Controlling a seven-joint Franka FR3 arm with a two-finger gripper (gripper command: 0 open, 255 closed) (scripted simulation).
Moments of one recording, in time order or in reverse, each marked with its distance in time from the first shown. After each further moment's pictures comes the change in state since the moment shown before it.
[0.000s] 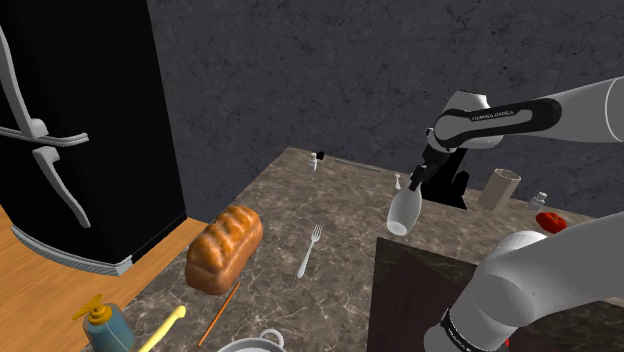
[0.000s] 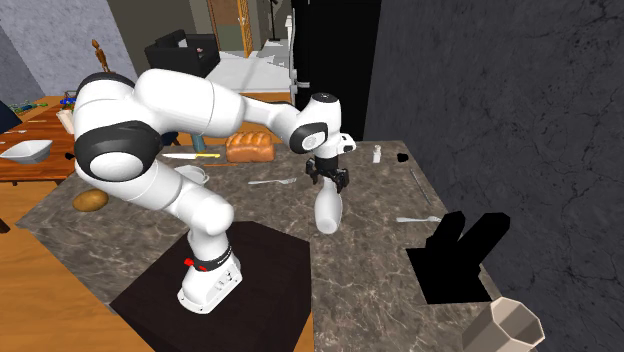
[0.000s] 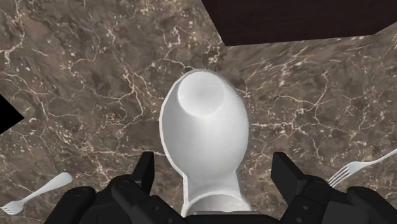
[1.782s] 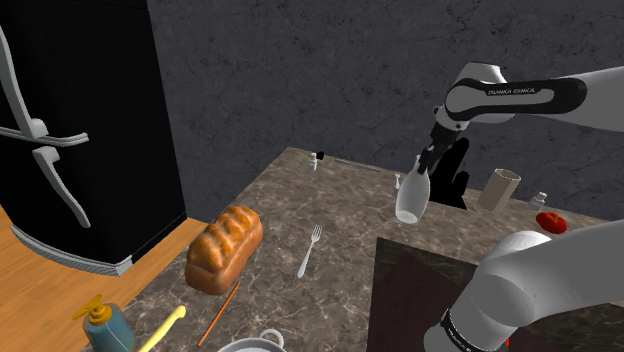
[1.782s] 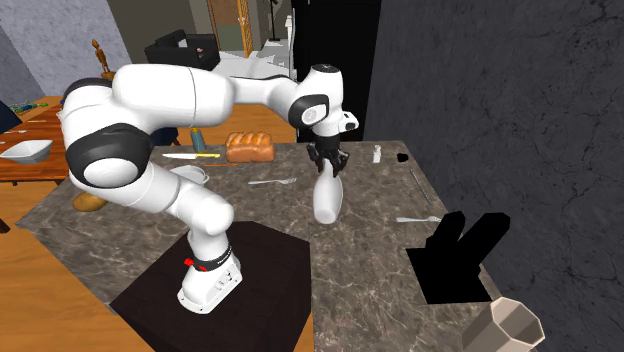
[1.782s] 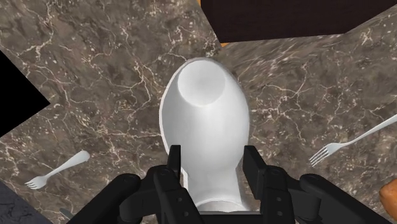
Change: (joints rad) arm 0.000 -0.063 0.060 0.141 0.022 -0.204 0.010
